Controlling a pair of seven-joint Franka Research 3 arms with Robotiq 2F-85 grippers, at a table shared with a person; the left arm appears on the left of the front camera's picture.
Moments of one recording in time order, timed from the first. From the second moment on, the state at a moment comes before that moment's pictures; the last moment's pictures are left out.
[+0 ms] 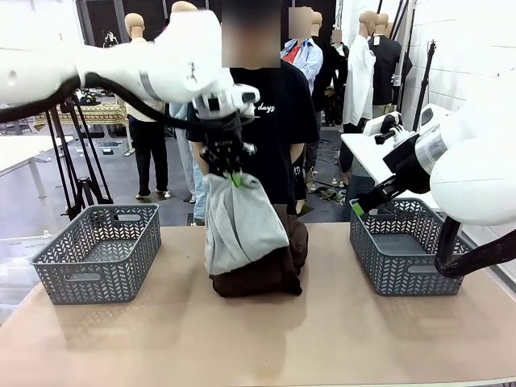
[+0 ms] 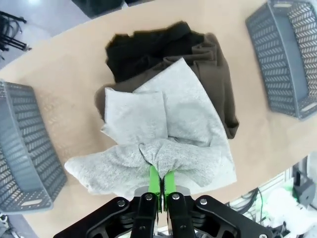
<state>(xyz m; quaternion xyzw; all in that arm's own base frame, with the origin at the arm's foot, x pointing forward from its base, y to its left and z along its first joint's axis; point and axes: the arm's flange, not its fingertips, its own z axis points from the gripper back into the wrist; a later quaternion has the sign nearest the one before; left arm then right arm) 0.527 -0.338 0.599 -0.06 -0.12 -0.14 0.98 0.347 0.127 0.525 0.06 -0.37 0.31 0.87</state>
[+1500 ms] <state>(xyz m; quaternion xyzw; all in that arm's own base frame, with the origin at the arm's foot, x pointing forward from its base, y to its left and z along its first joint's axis) 0.527 -0.318 0.717 -0.05 -0.20 -0.13 0.97 0.347 0.127 0.526 0.06 -0.37 0.31 0.87</state>
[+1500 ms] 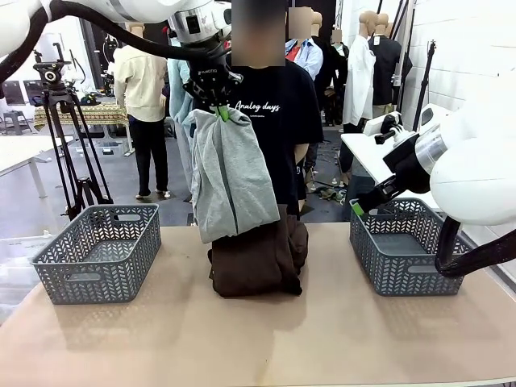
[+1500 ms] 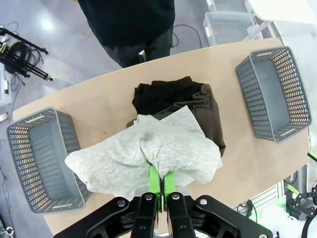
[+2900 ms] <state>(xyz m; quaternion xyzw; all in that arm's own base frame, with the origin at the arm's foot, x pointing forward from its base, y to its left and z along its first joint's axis) 0.527 -0.318 0.717 -0.05 -0.20 -0.13 0.97 0.347 0.127 0.526 0.06 -0.37 0.31 0.87</state>
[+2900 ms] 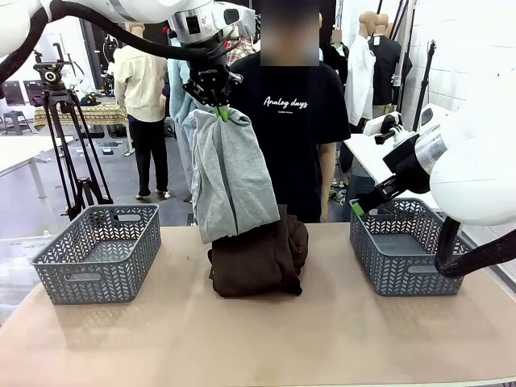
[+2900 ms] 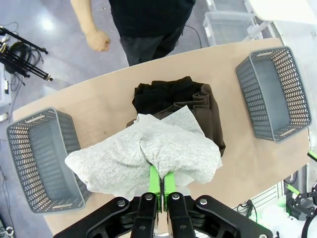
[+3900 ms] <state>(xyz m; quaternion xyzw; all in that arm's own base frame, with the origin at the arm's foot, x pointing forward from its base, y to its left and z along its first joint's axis) 0.527 -0.318 0.717 -0.05 -0.20 -0.13 0.97 0.347 0.127 0.526 0.06 -0.37 0.31 0.87</state>
